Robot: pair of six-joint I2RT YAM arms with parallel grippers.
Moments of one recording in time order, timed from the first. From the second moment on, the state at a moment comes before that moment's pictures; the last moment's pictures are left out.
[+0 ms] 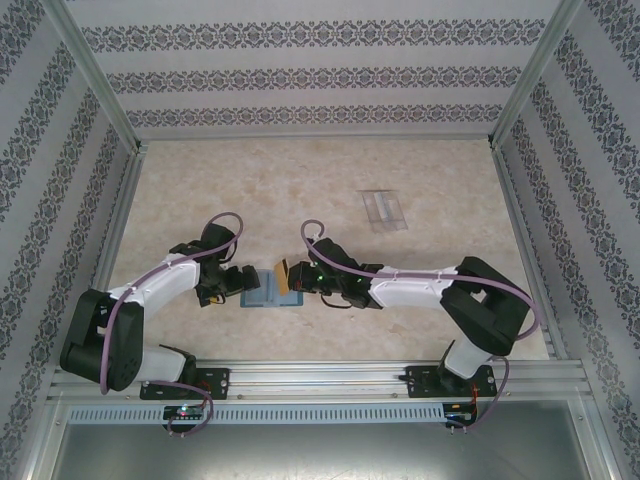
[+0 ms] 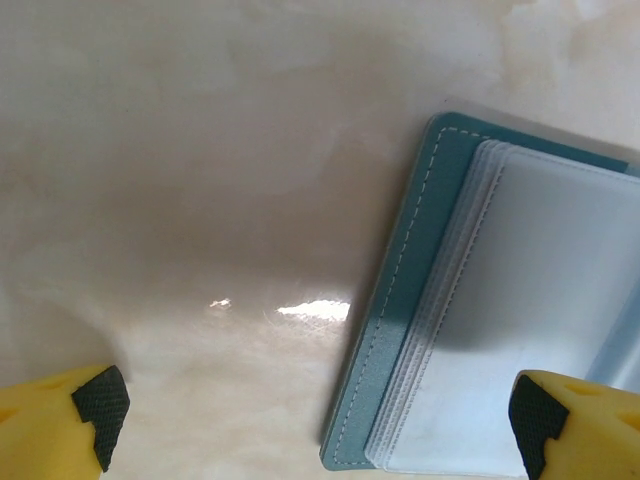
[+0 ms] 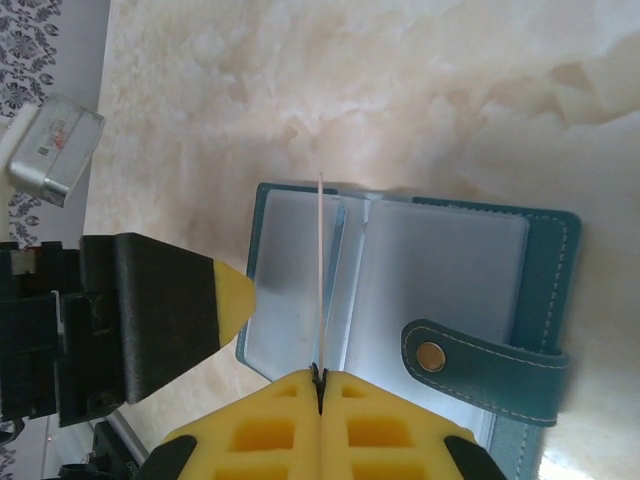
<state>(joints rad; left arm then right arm) -0.27 1.36 0.69 -0.69 0.13 -0.61 0.94 1.65 0.79 0.20 -0.16 1.02</state>
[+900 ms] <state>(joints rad) -0.26 1.38 0.68 -0.64 0.22 -0.61 0.94 1.85 0.82 0.39 -0.28 1.16</state>
